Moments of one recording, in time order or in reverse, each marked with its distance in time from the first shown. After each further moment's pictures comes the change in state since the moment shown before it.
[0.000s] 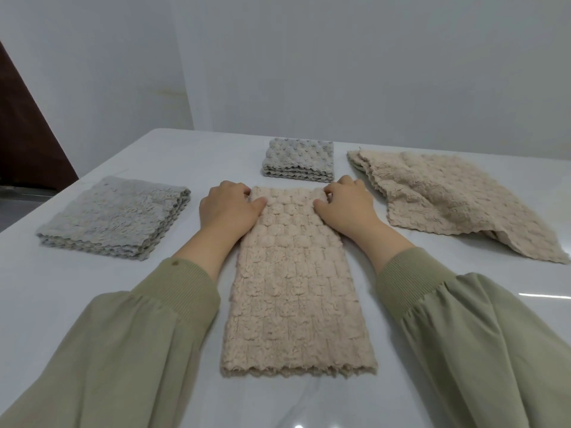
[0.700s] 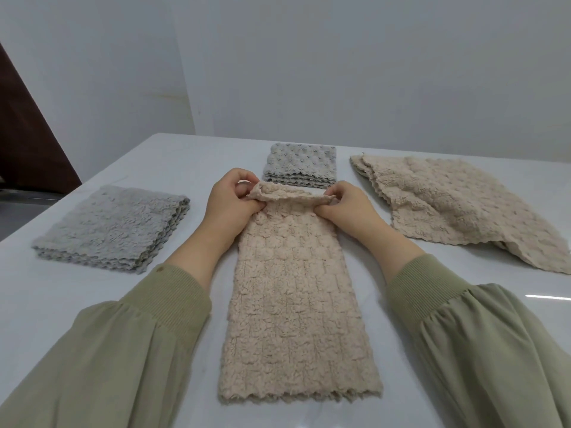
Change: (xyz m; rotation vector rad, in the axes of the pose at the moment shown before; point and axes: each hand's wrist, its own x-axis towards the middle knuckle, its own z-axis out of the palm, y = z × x) left_hand -0.003 0.005 -0.011 -1.029 -0.031 0.042; right_hand 0.005 0.004 -0.005 0.587 -0.045 0.102
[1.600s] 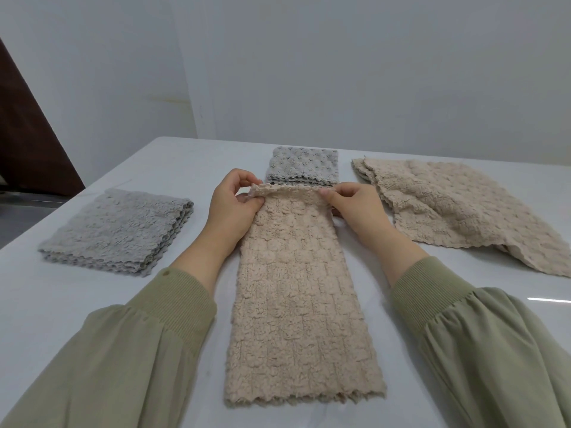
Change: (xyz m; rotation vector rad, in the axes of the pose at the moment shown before) left_hand -0.001 -0.001 0.000 0.038 0.060 0.109; right_hand 0.000 0.002 -0.002 0.461 0.021 -0.007
